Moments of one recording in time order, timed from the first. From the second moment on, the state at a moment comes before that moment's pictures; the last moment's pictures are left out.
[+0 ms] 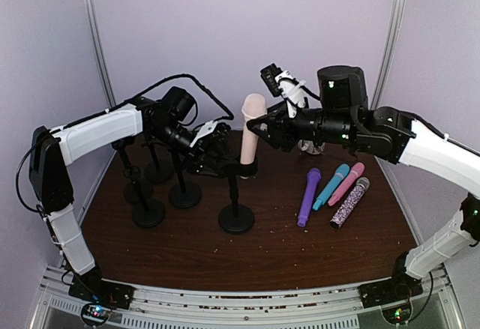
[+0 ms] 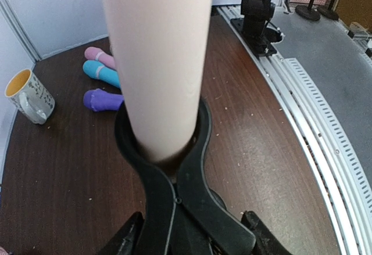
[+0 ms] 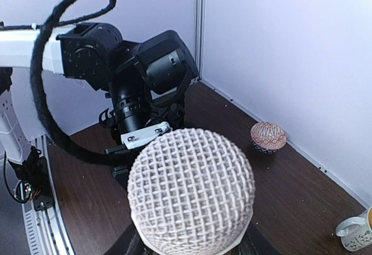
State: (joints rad) left arm -0.60 1.81 1.63 -0.86 0.89 0.96; right arm 0.99 1.40 1.47 -0.33 0.04 0.00
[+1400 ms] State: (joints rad) left arm -0.47 1.97 1.95 -0.74 0.64 0.74; right arm 0.65 1.48 1.15 -0.34 0.14 0.55
